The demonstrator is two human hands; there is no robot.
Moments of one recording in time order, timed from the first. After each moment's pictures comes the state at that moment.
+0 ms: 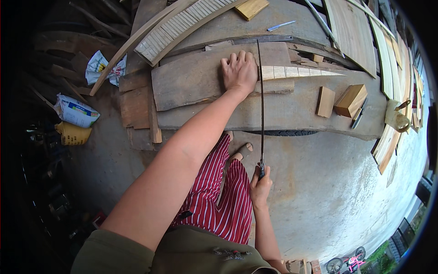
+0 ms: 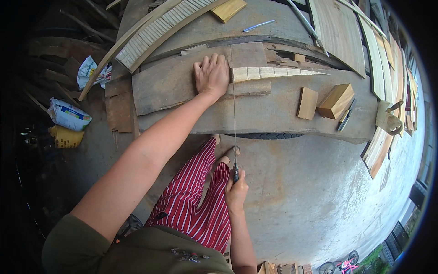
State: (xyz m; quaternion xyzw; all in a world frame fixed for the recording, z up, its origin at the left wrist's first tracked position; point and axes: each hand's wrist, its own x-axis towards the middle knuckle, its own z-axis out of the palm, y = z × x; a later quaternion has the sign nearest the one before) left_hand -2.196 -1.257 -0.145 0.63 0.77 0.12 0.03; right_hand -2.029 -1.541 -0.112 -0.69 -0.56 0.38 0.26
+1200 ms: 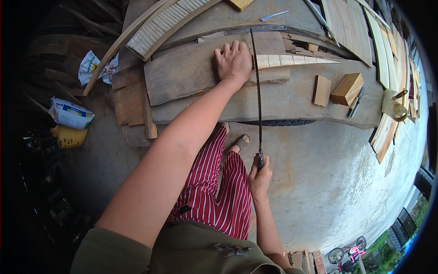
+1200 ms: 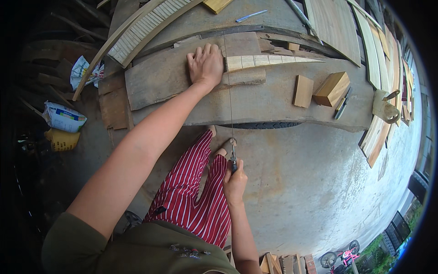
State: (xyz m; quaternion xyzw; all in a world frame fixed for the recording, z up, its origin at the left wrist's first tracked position) left_hand -2.198 -1.255 -0.143 0.62 0.77 0.11 0.05; right_hand -2.033 -1.529 -0.102 -0.69 -0.56 0.38 0.27
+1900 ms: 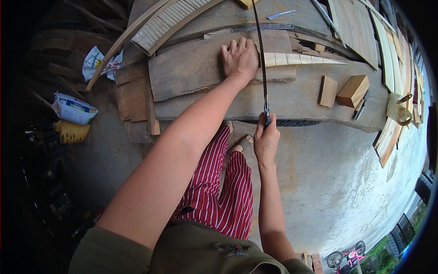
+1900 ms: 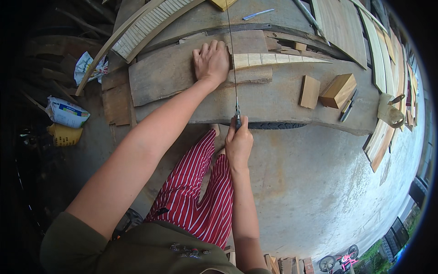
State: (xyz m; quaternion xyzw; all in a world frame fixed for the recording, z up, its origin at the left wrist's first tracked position) left_hand -2.198 -1.255 -0.148 0.63 0.77 0.12 0.04; right_hand -2.060 -1.434 -0.132 -0.66 -0.59 0.36 0.29
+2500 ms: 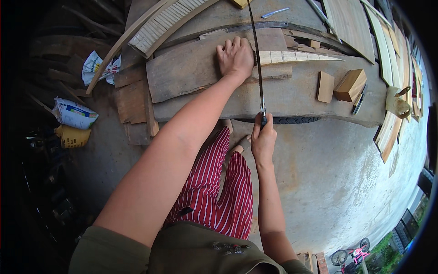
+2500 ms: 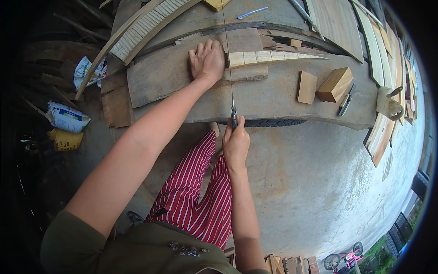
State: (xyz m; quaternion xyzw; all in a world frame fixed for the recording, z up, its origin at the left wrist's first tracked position) left_hand -2.197 -1.254 -0.150 0.63 0.76 0.12 0.03; right_hand -2.058 -1.446 -0.134 -0.69 -0.57 0.37 0.26
